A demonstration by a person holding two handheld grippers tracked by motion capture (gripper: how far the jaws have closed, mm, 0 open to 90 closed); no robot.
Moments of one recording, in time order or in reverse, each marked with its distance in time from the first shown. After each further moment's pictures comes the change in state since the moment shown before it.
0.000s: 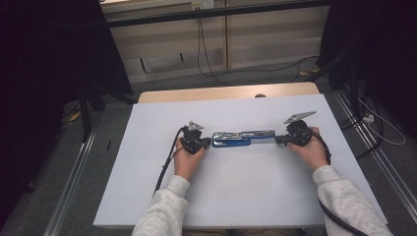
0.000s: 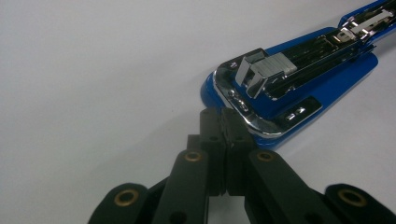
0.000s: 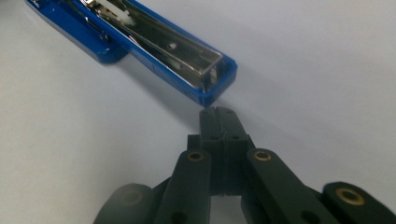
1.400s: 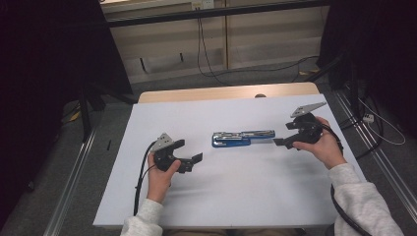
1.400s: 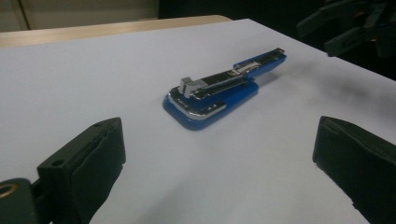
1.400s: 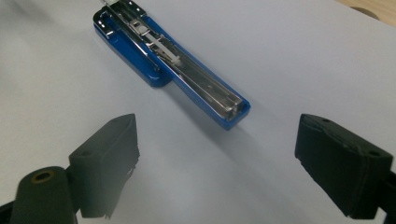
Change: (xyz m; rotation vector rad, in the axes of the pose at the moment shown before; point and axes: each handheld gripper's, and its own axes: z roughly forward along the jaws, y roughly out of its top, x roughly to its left) left arm 0.013 -0.035 -0.091 -0.273 -0.199 0.045; right arm 0.003 0.020 -0.046 -0.043 0.071 -0.087
